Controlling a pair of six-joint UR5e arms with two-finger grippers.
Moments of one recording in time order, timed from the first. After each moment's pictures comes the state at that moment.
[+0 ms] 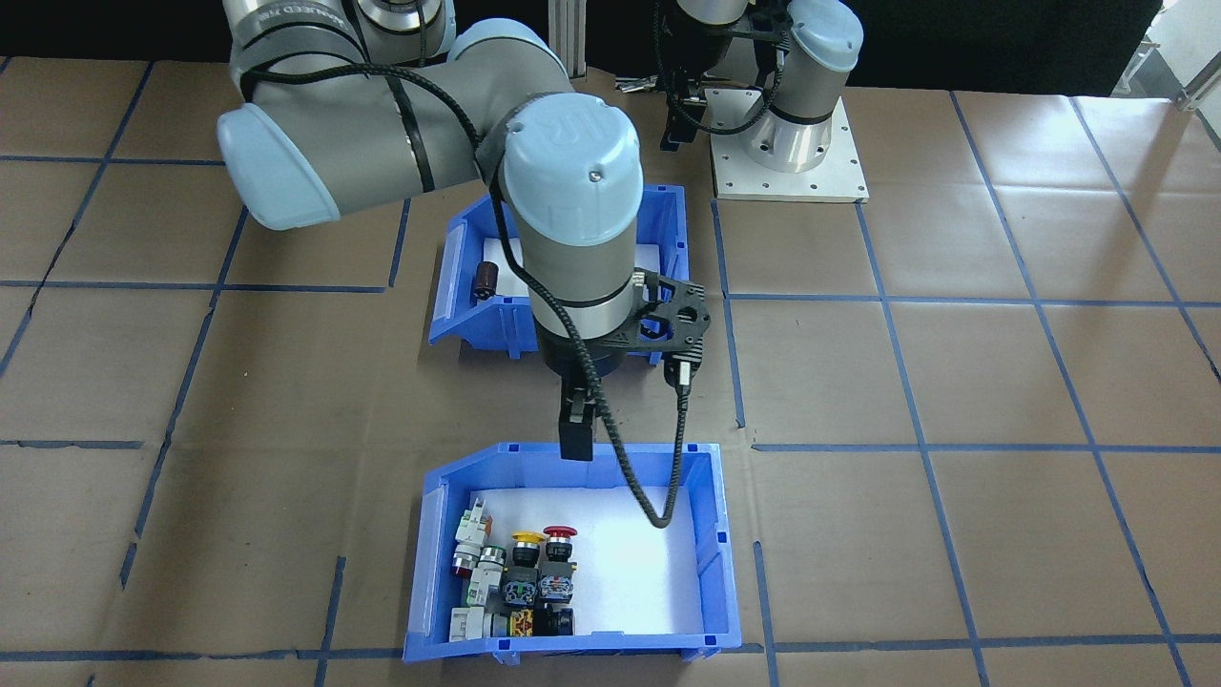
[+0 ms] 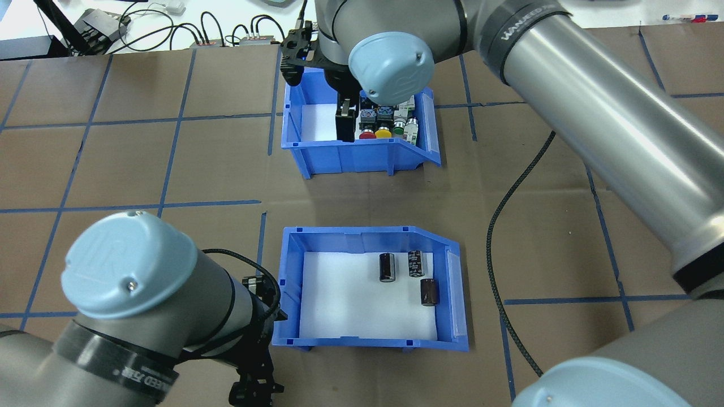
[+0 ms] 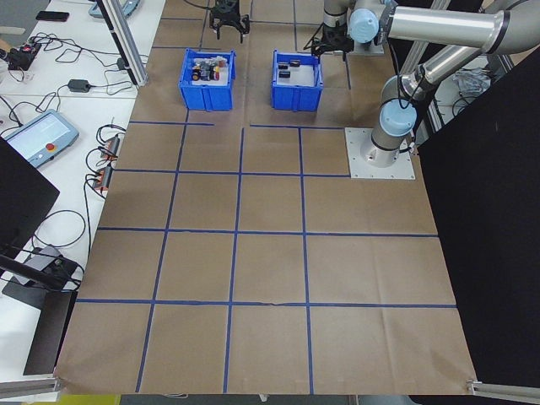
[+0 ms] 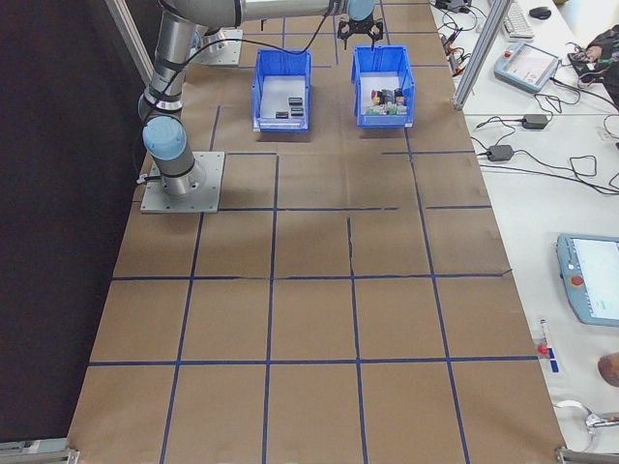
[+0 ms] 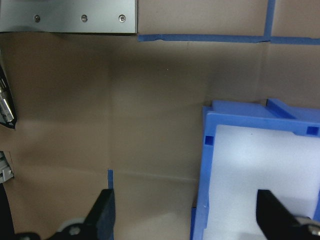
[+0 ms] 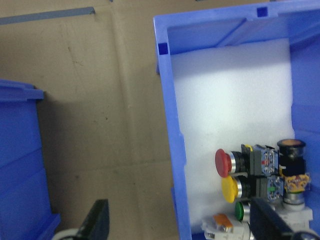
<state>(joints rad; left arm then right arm) -1.90 -1.12 -2.18 -1.47 1.42 -1.91 1.99 -1.06 1.22 -1.80 -1.55 -1.06</state>
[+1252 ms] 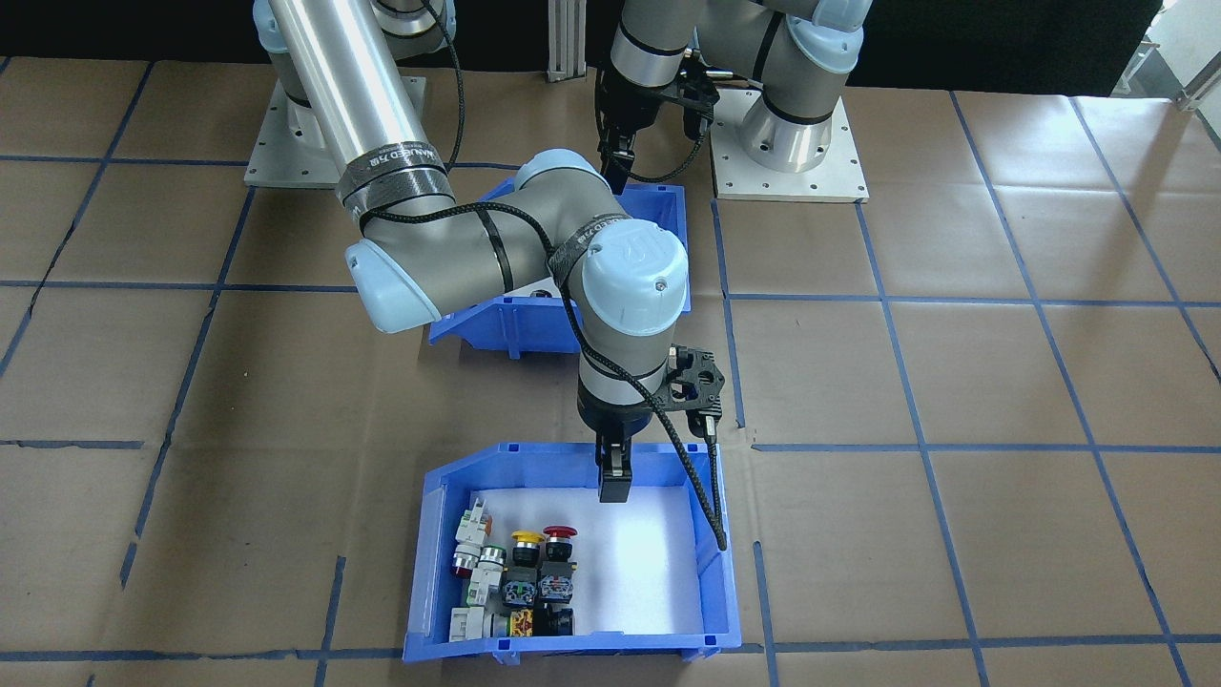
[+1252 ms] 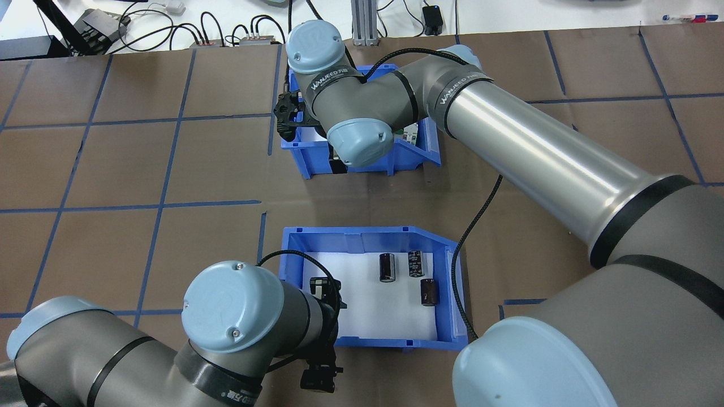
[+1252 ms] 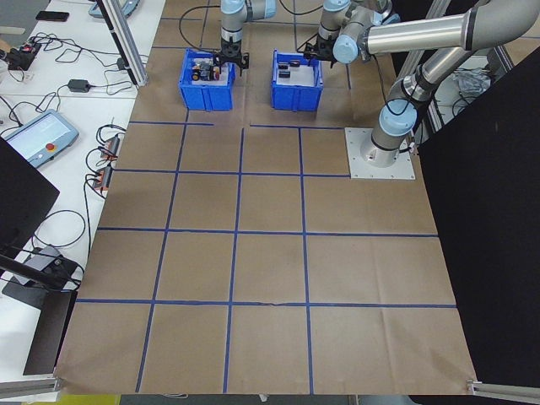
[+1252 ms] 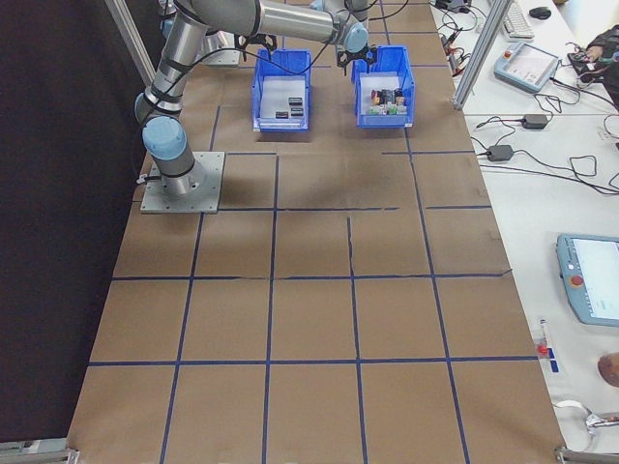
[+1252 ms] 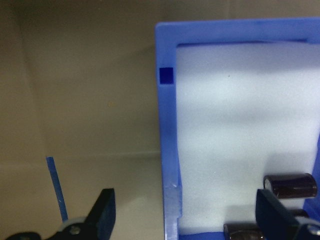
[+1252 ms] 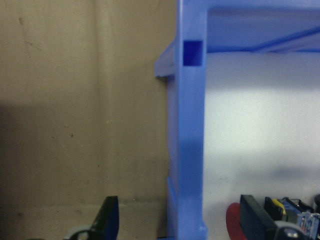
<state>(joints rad) -2.05 -1.29 -2.31 -1.03 1.40 -1.98 2.03 -0.95 1.34 -2.06 -1.64 -1.12</state>
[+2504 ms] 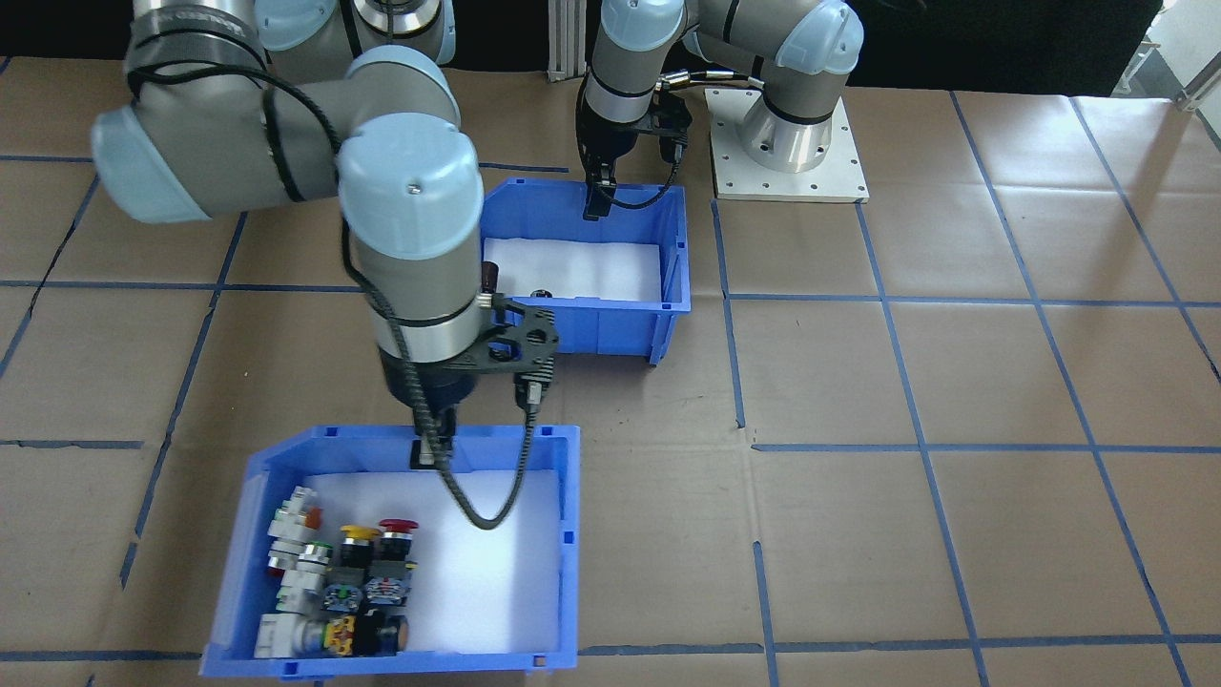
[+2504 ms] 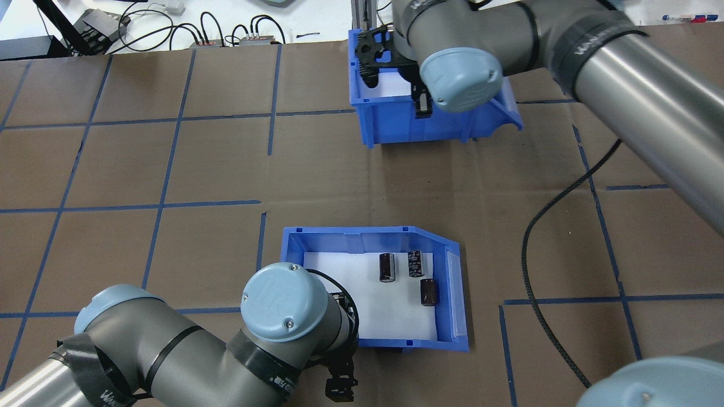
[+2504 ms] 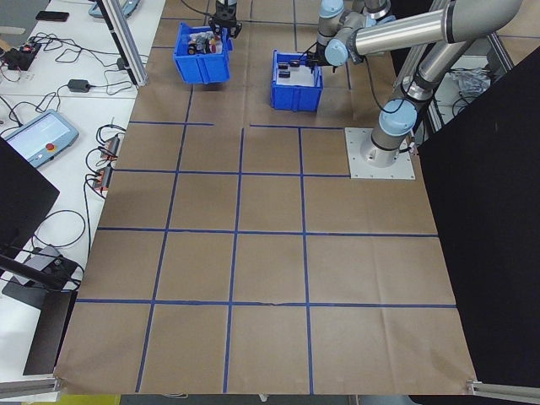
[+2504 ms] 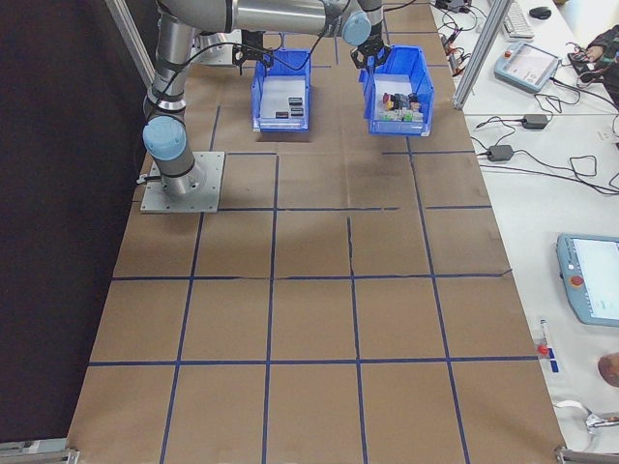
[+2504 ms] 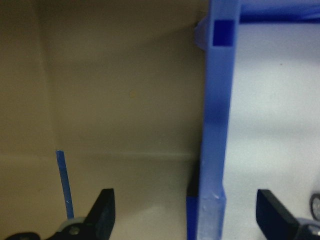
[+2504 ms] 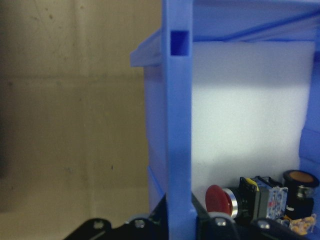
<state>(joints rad) -2.10 -1.43 -2.31 -0.99 1.41 -2.12 1.78 -1.21 1.44 -1.95 -1.67 -1.39</state>
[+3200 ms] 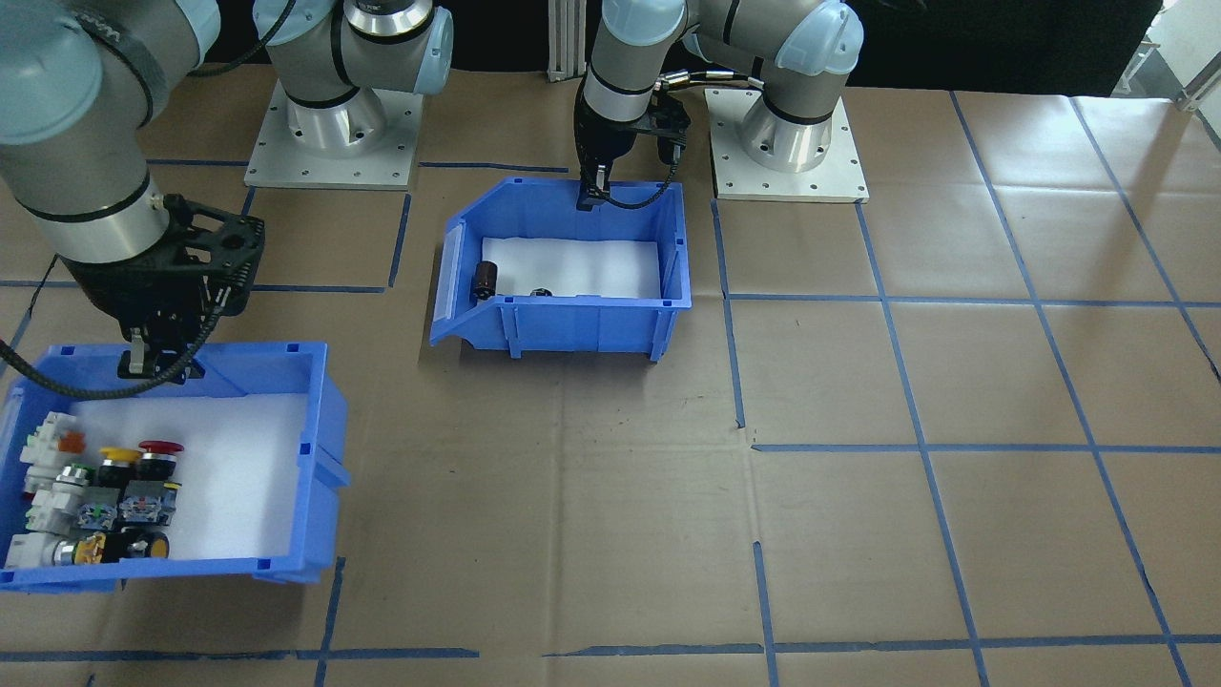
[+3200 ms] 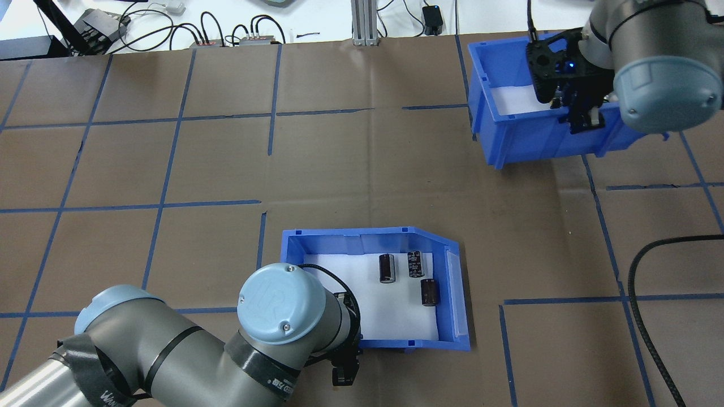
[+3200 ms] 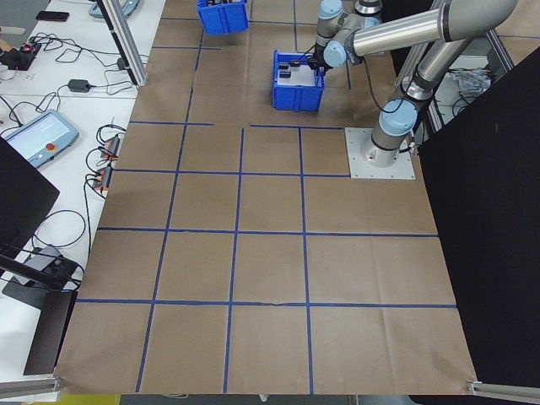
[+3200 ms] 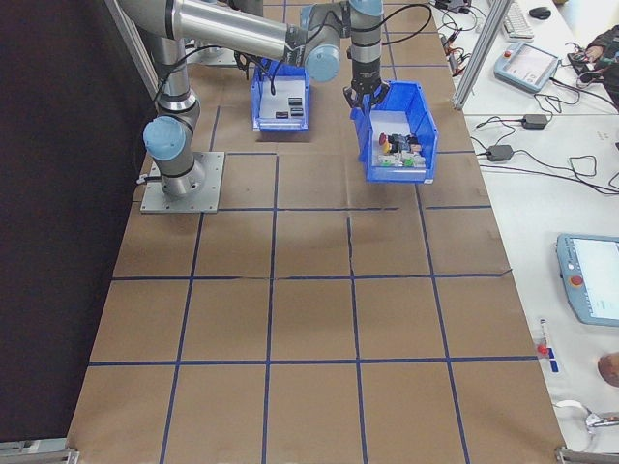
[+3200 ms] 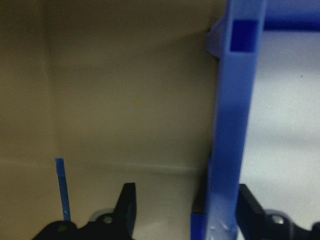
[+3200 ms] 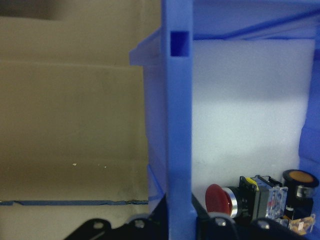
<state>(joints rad) -2.10 -1.42 -2.31 -0.91 1.41 -2.11 1.42 -1.50 1.75 -1.96 -1.66 -1.78</state>
